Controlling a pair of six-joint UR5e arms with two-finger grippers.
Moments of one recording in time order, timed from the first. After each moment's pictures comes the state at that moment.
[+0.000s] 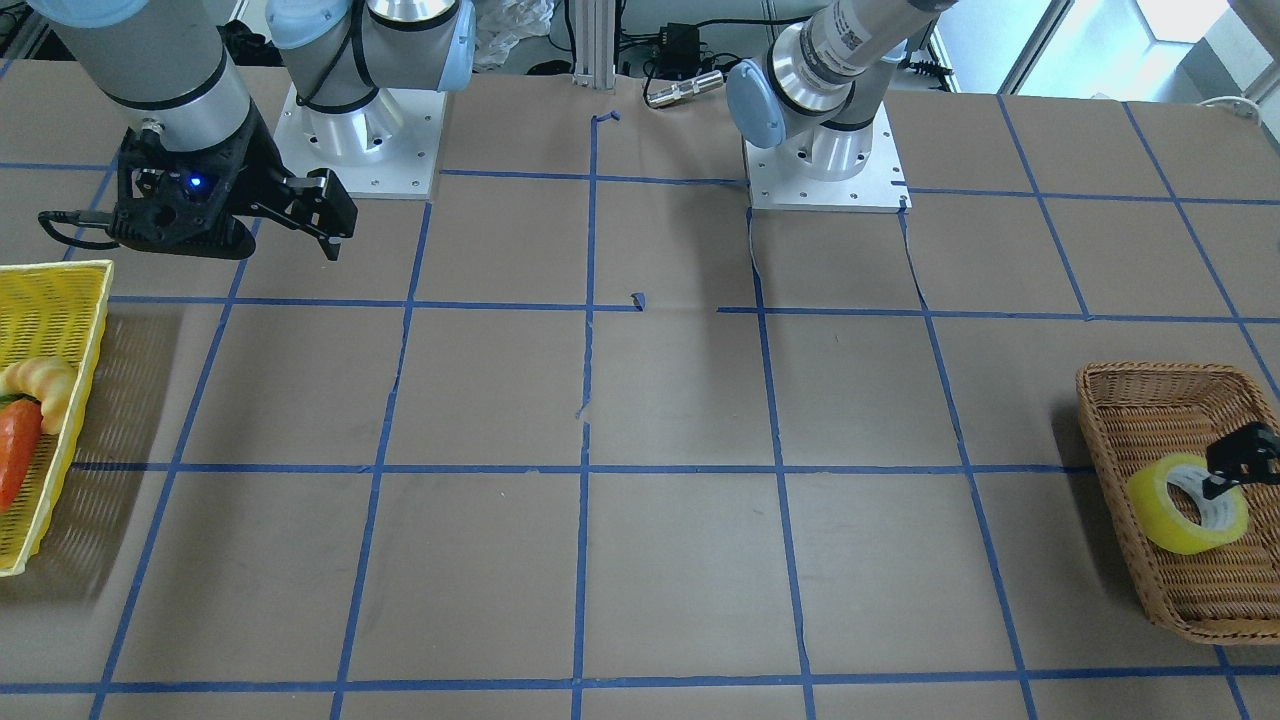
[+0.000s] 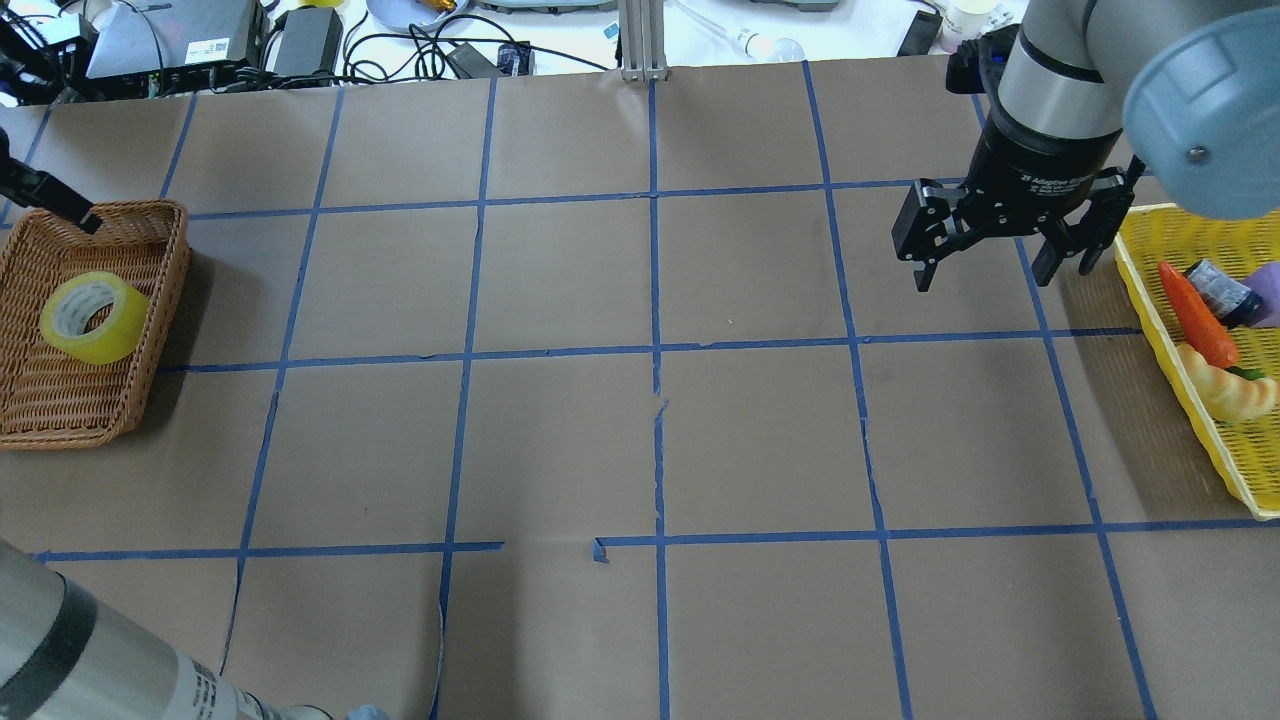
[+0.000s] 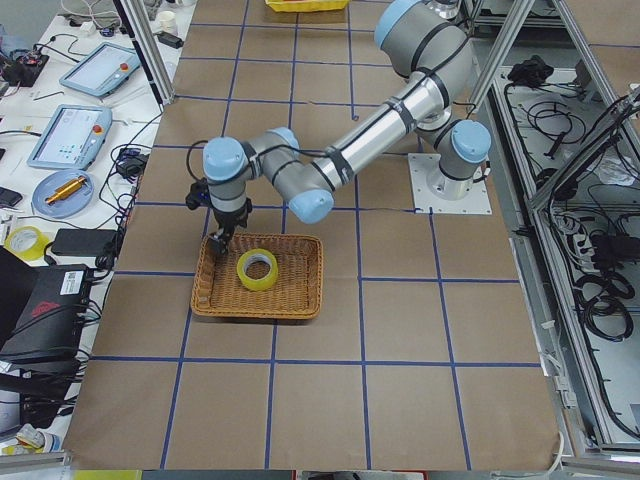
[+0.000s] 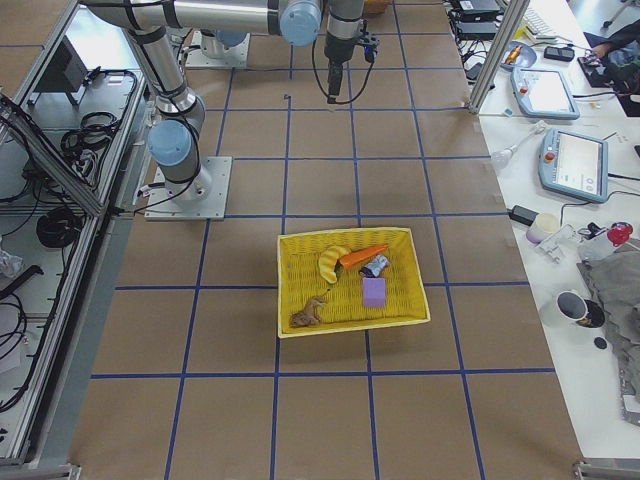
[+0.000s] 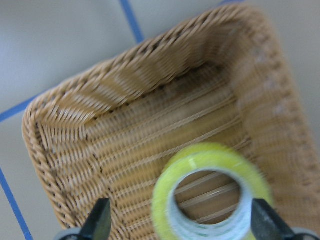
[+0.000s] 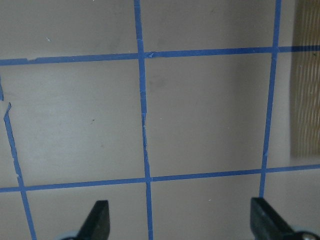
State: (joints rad) left arm -1.03 -2.03 -1.34 -1.25 1.59 0.90; right arm 1.54 -1.58 1.63 -1.50 -1.64 0.01
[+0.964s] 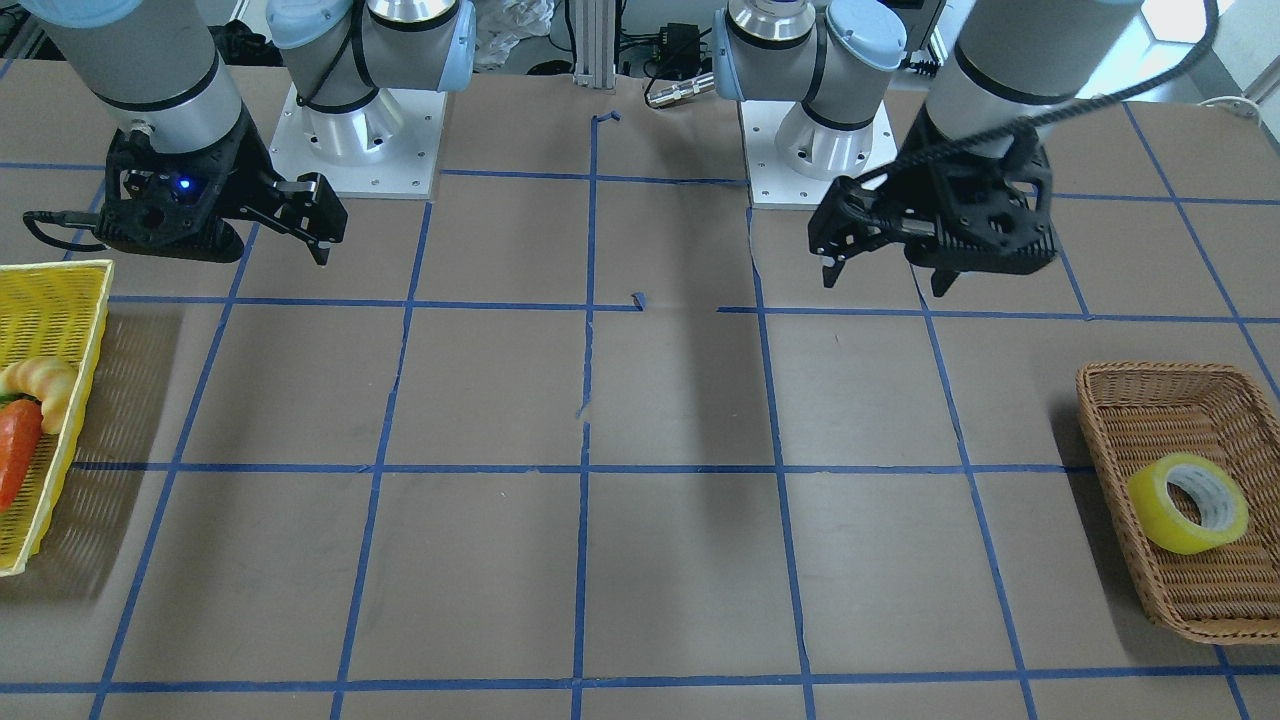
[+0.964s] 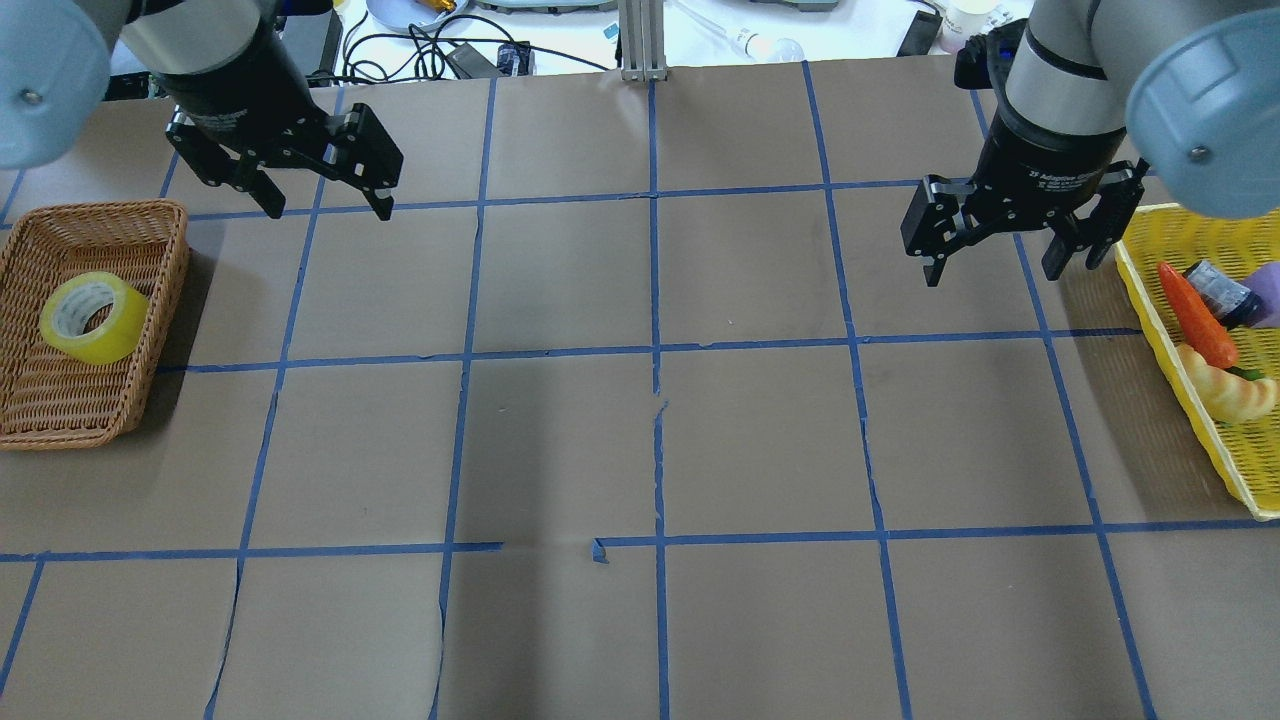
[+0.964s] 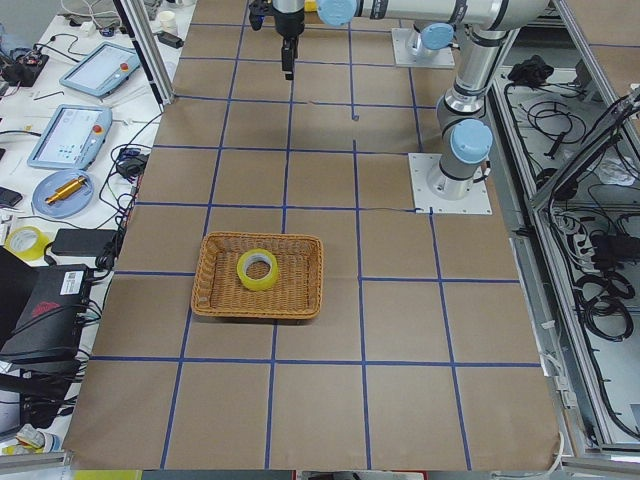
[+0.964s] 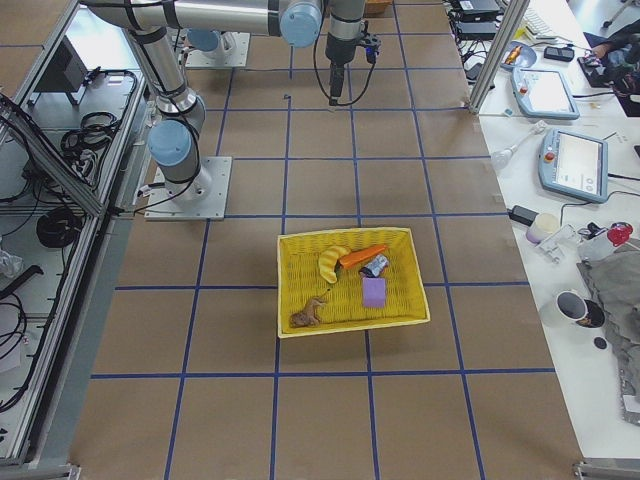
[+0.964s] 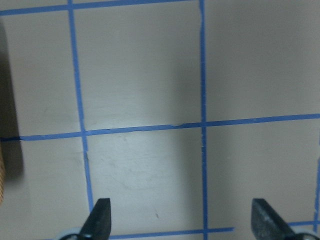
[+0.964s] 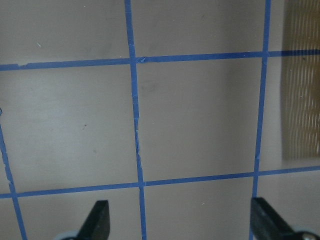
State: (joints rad) left arm -1.58 -1.61 -1.48 -1.61 1.57 0.06; right arm 1.54 -1.58 1.63 -1.52 -1.66 0.01
